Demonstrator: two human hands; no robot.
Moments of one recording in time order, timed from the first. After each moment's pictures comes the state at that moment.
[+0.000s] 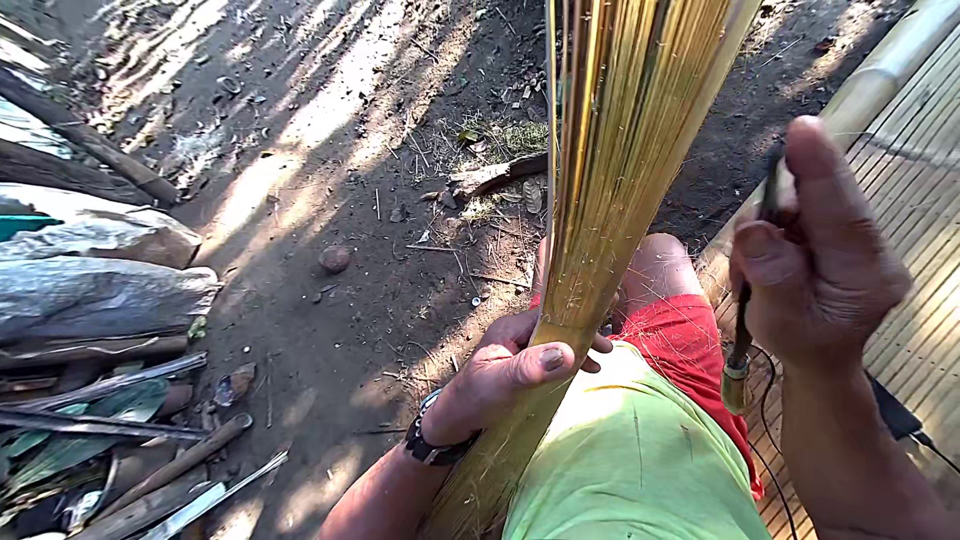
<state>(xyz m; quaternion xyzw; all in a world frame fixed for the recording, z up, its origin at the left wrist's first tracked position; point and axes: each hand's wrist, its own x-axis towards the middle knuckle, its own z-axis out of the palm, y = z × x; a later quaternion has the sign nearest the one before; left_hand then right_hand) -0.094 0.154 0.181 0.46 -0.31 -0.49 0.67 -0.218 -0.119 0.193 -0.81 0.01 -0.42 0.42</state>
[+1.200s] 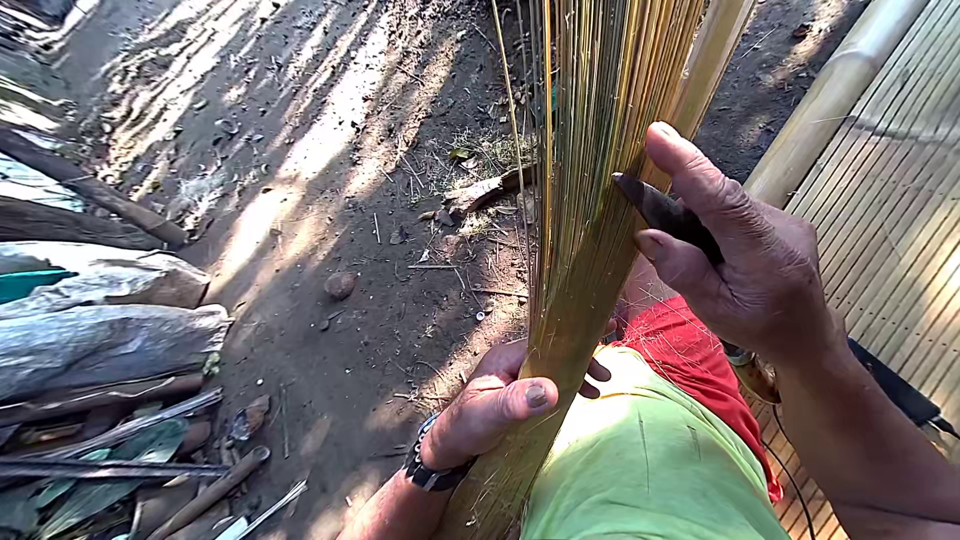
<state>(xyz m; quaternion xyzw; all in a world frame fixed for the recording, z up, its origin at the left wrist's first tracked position) -0.090 0.159 0.174 0.42 -0.32 -0.53 0.66 -0.195 -0.112 0.221 -0.86 -0.01 -0.37 0.35</state>
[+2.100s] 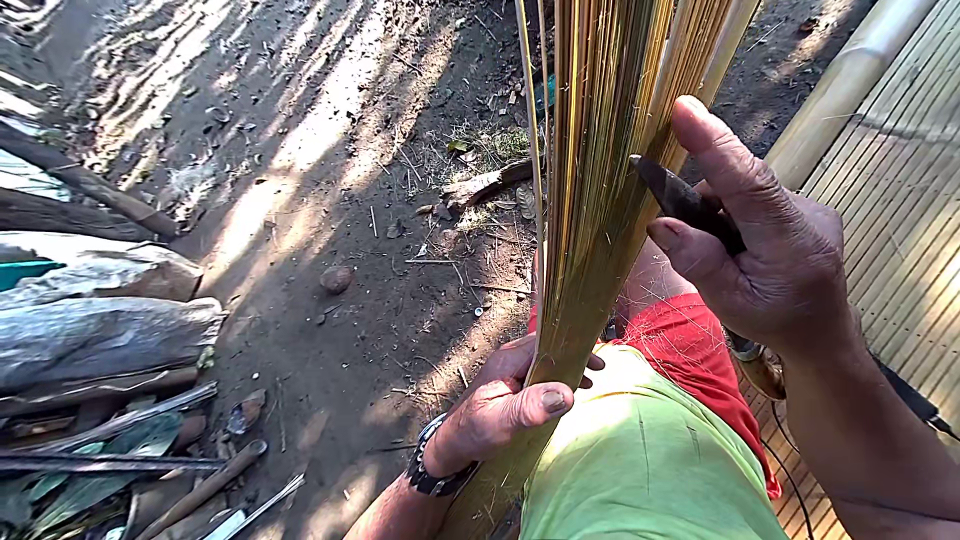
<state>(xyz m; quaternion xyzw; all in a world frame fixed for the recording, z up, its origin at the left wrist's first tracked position) -0.092 0.163 0.168 0.50 -0.37 -0.47 0.63 -0.192 -0.116 0.223 -0.87 0.01 -0.36 0.35</state>
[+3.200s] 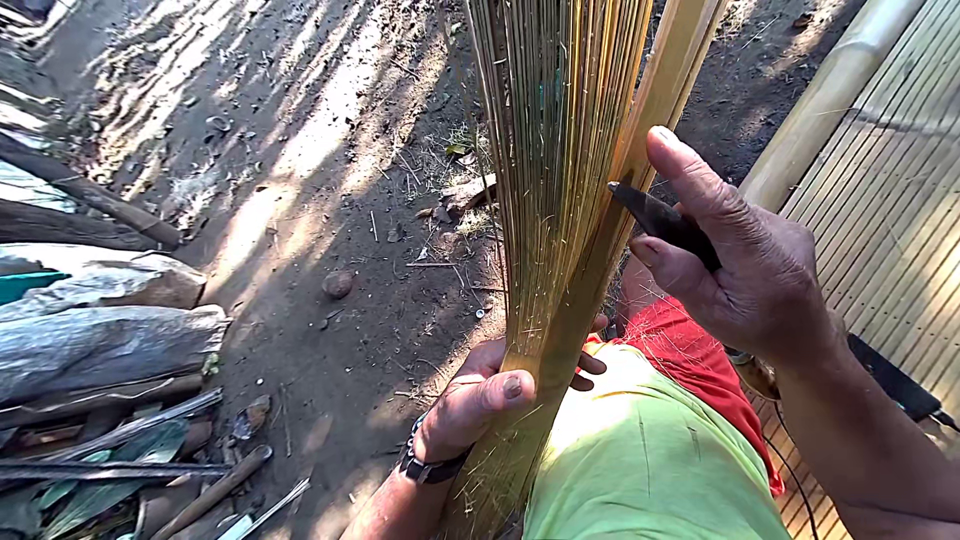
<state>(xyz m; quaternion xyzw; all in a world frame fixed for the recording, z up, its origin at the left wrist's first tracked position) -0.080 0.164 0.171 0.39 -0.29 -0.54 0.69 -0.195 -0.109 0.216 -0.87 -0.01 -0.36 0.35</state>
